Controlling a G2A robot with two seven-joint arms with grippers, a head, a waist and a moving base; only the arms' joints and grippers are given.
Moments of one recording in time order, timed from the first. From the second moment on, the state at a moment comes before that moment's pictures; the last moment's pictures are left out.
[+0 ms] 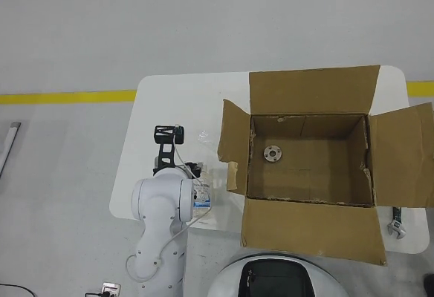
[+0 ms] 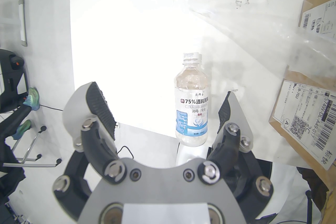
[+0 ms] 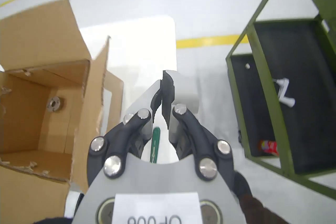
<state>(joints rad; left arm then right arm) 1.01 -1.64 -1.33 -1.95 1.84 0.03 -1.52 -1.47 -1.26 2.32 -2.35 -0.82 -0.08 0.99</state>
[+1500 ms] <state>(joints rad) 1.01 -1.64 -1.33 -1.95 1.84 0.03 -1.52 -1.33 -1.13 1.56 -2.35 -1.31 -0.70 1.06</state>
